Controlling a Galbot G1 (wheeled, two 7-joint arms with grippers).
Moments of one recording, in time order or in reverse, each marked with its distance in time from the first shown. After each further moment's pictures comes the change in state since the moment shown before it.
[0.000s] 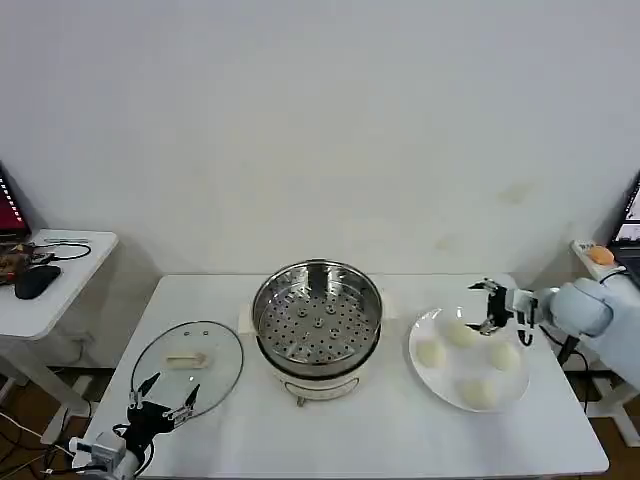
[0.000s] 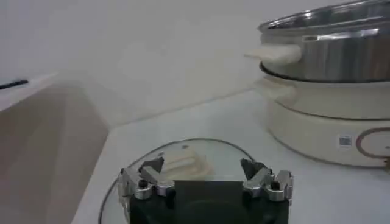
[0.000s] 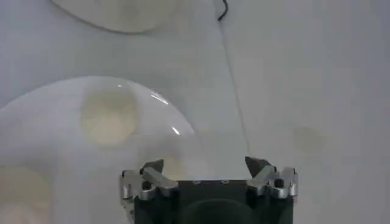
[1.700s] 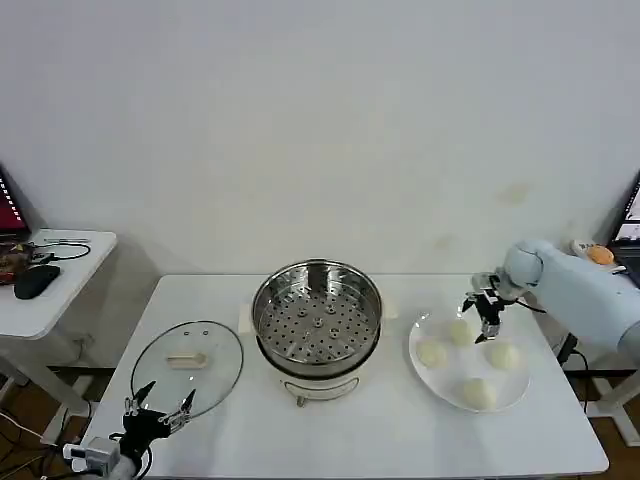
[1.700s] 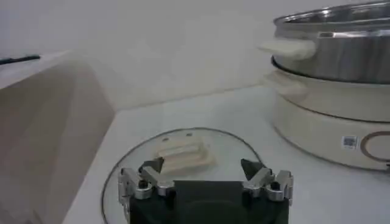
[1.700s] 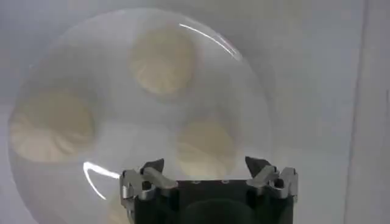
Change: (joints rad) left arm 0.037 -0.014 -0.030 -0.011 -0.064 0.017 -0.012; right arm 0.076 0.335 -0.105 -0.492 -0.181 0.116 -0.399
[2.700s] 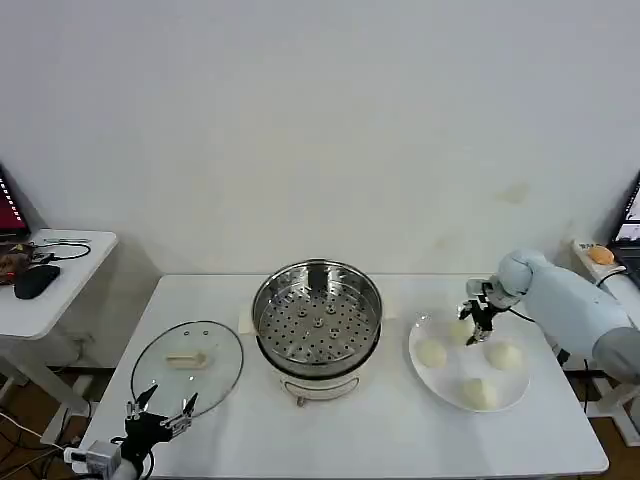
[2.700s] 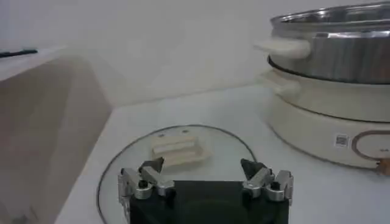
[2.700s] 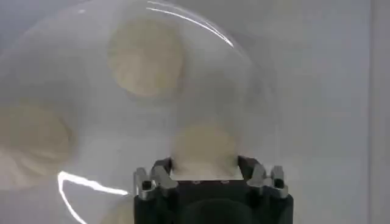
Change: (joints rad) left arm 0.014 -0.006 0.006 -0.011 -0.014 0.002 0.000; right arm -0.065 0.056 0.095 -0.105 -0.027 0.003 0.021
